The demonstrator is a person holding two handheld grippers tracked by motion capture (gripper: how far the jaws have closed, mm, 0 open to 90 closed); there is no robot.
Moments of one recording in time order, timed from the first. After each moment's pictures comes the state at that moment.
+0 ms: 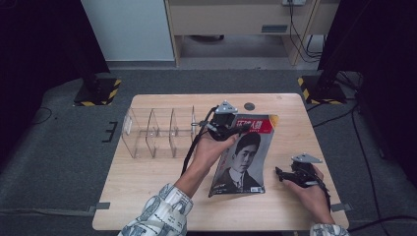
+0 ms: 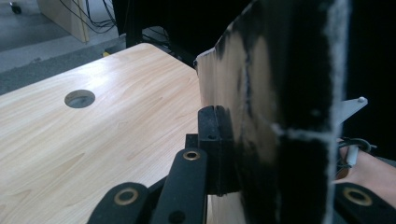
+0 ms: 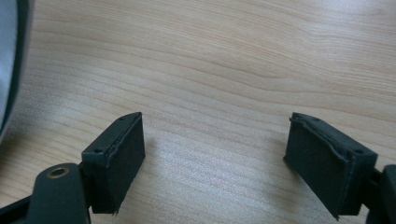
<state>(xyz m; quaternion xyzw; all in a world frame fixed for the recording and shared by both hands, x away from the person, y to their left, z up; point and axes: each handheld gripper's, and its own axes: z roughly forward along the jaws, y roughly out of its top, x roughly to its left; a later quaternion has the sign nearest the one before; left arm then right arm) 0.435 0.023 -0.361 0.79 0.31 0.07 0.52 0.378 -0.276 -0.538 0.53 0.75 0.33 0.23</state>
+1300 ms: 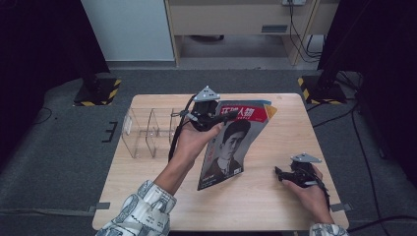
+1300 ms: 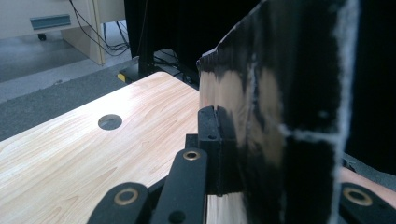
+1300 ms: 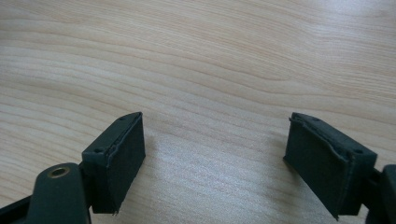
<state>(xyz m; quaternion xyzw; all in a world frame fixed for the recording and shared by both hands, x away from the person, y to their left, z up) 0.426 0.065 -0.309 0.78 0.31 0.10 0.54 0.379 -0.274 -0.538 0.53 0.75 0.33 0.23</state>
